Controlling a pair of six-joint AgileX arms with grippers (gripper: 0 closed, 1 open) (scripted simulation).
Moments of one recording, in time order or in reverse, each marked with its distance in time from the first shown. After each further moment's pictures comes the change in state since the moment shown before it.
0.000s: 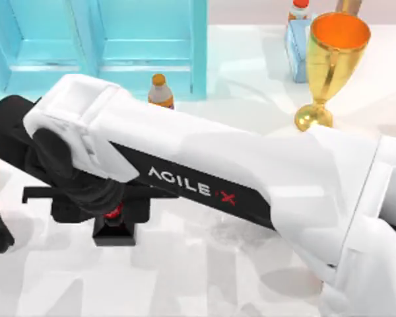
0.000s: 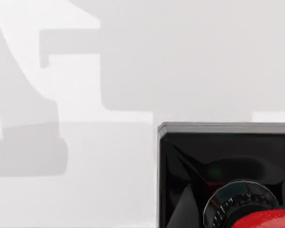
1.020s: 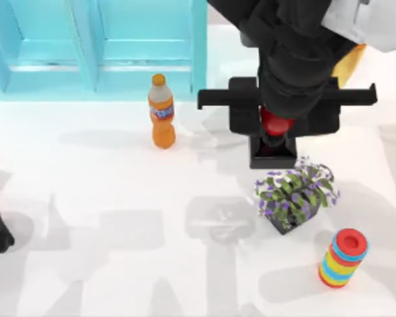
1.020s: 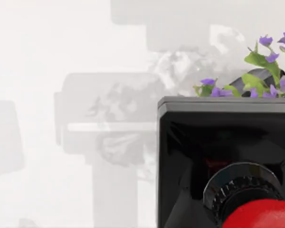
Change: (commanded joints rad) left arm 0.000 0.000 0.000 0.000 0.000 0.000; right arm -0.345 -0.638 -0.572 -0.008 -0.081 -0.342
